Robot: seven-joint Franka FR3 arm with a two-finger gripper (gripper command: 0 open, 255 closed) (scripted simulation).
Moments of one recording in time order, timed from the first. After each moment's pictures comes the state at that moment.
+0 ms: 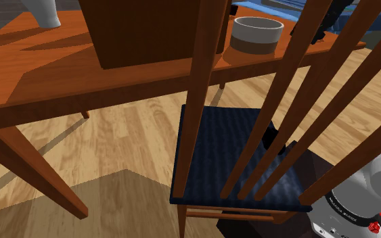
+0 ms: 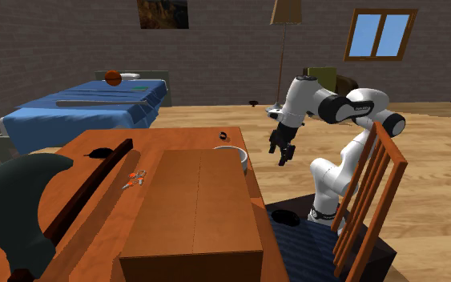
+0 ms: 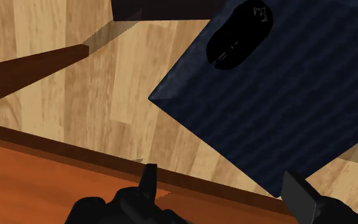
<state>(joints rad) 0.02 -0.83 0.05 -2.28 -0.08 1.64 0.11</state>
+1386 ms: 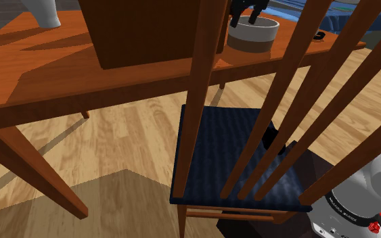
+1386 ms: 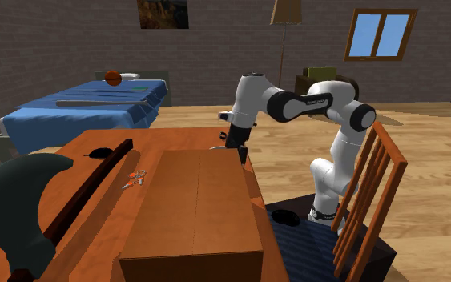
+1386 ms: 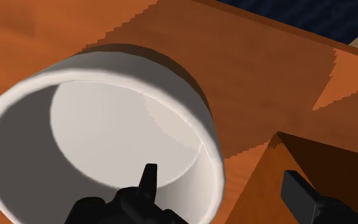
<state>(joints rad) 0.03 -0.24 0.00 -1.80 0.00 1.78 0.04</state>
